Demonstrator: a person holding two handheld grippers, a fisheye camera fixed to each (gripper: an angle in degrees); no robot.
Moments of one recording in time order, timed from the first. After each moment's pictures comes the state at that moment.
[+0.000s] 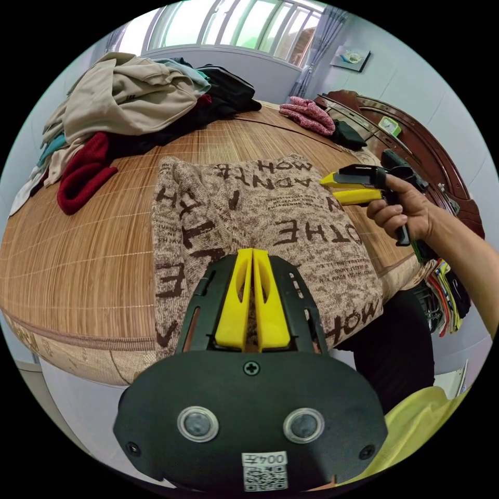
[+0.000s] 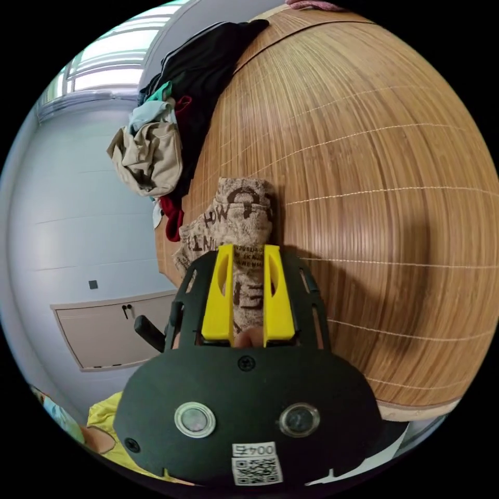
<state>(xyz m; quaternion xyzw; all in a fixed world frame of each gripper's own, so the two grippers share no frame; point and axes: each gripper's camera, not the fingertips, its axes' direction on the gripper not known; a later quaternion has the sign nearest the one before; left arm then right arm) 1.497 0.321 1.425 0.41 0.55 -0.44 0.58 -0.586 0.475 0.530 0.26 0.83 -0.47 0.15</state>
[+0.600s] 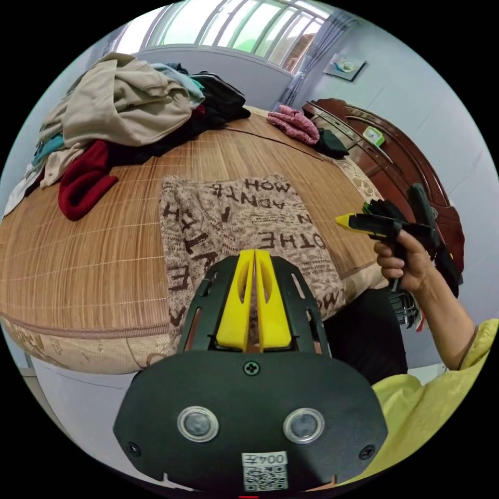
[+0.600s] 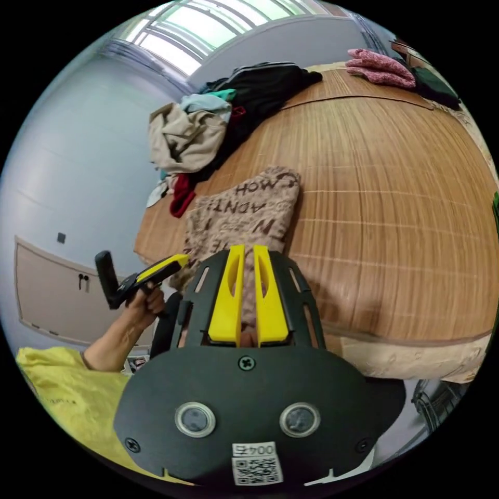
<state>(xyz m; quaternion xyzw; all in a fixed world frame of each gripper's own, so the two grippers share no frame) 1.430 0.394 1.402 0.43 0.57 -0.42 0.56 -0.421 0.581 0.493 0.20 0.82 -0.54 -0.03</state>
